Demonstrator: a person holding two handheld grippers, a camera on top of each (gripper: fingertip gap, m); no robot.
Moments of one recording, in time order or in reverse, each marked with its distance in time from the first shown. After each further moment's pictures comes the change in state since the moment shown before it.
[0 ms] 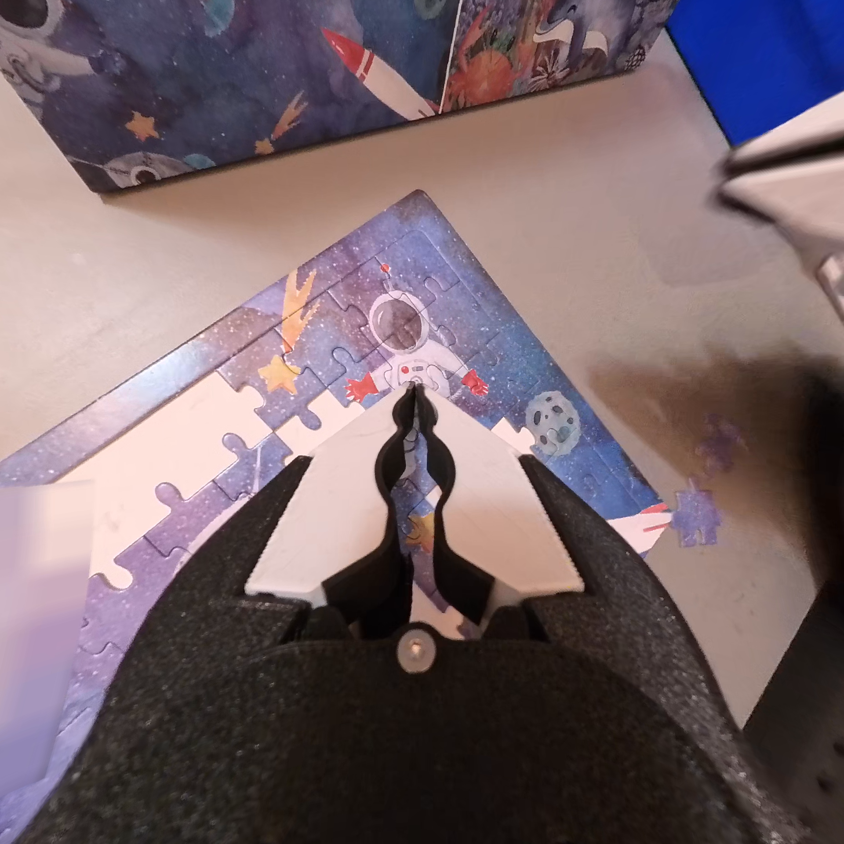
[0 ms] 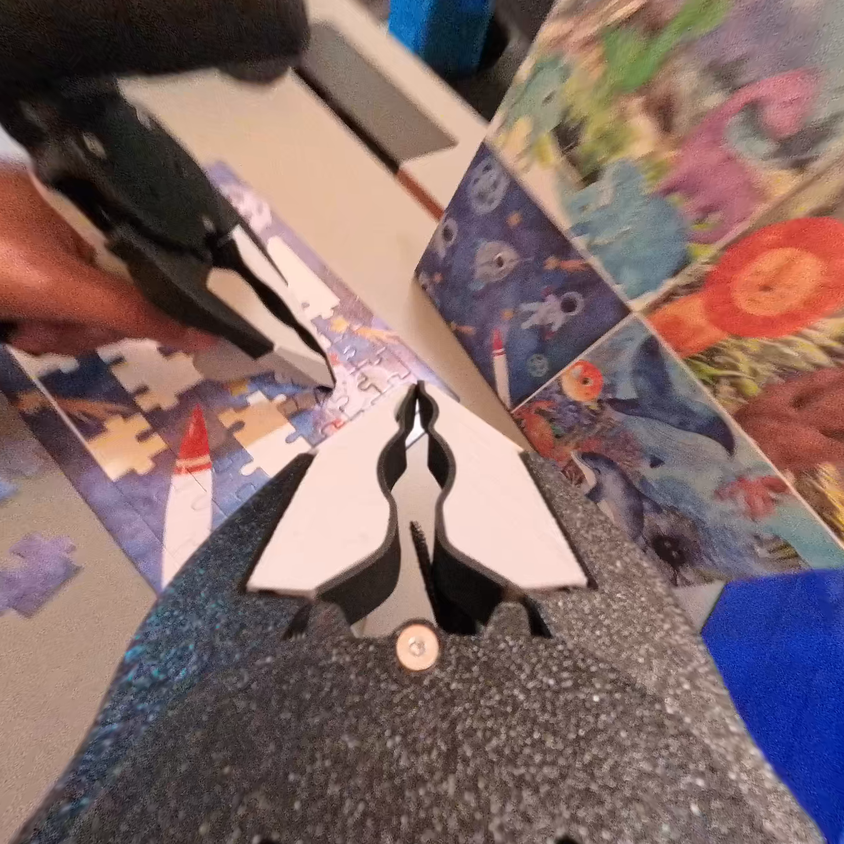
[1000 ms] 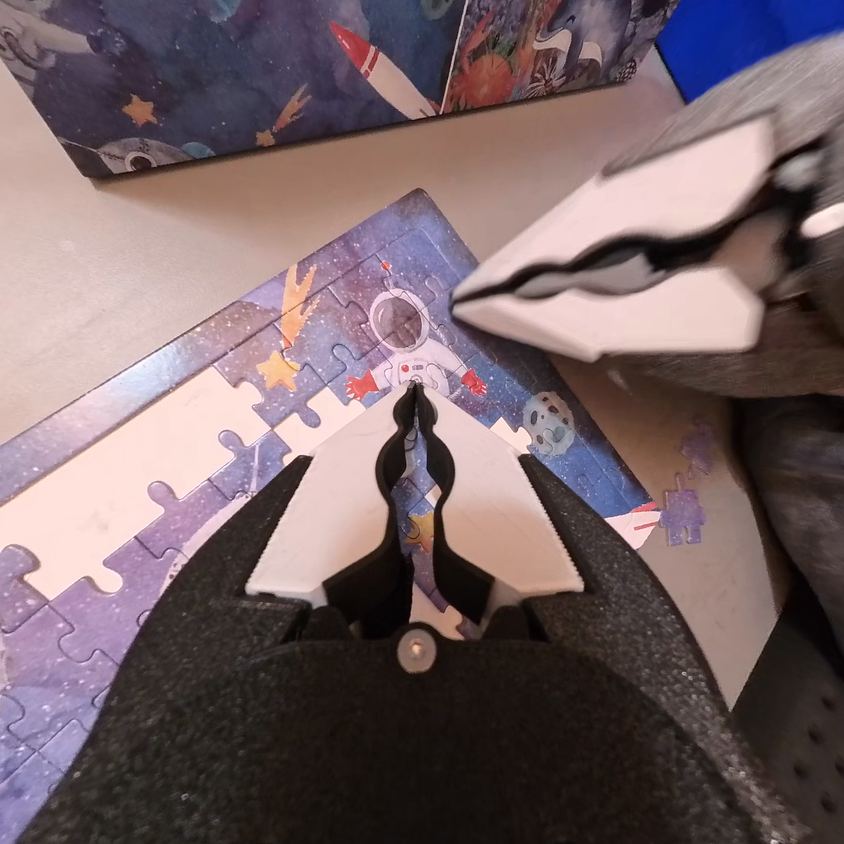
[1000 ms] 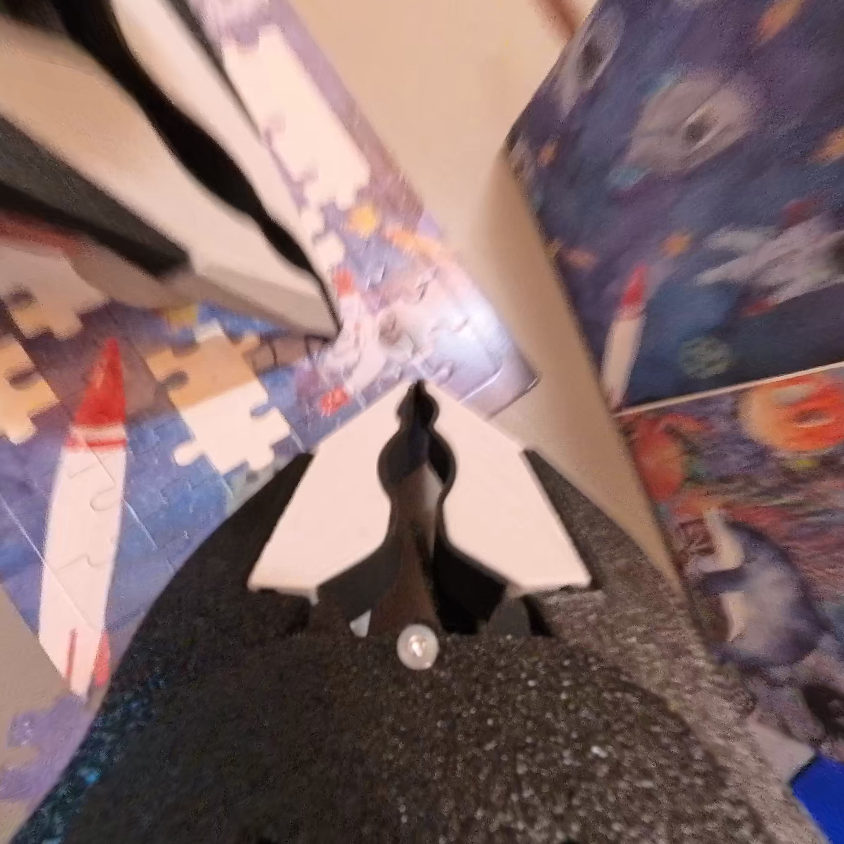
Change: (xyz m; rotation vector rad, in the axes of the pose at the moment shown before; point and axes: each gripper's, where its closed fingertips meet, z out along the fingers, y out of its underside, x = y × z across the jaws) left arm -0.001 0.001 0.001 0.005 0.034 -0.031; right arm -0.029 0.065 0.078 -0.298 -0.192 -0.095
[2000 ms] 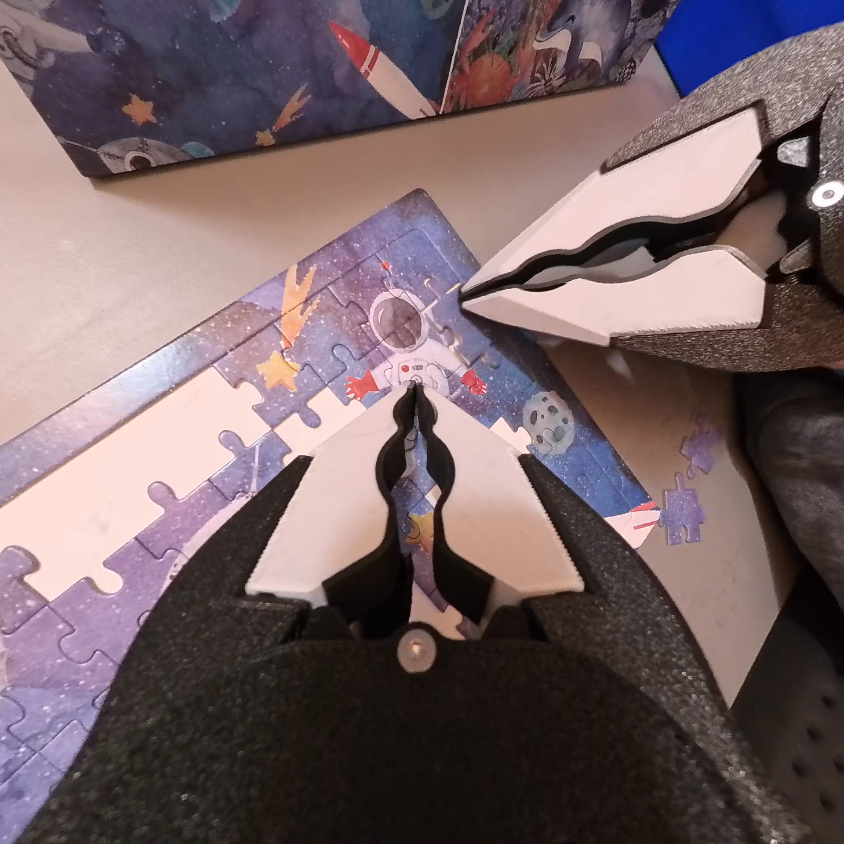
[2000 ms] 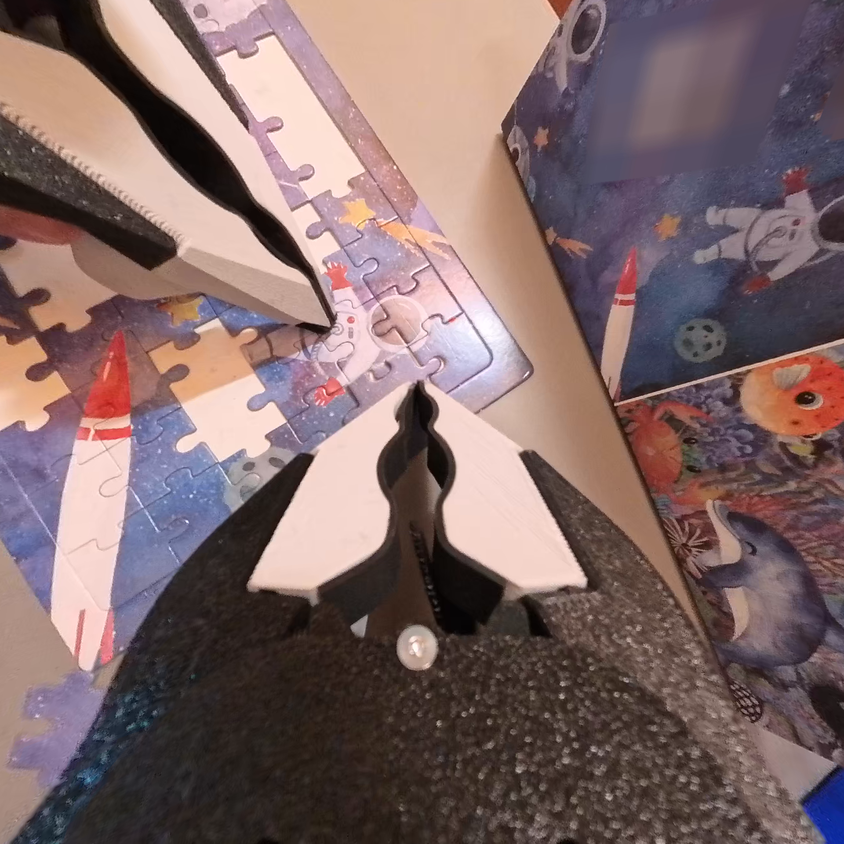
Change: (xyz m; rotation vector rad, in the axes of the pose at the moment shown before) left arm 0.000 0.000 0.000 -0.002 0.004 -0.001; right arm 0.007 0.000 -0.007 0.028 -0.030 0.030
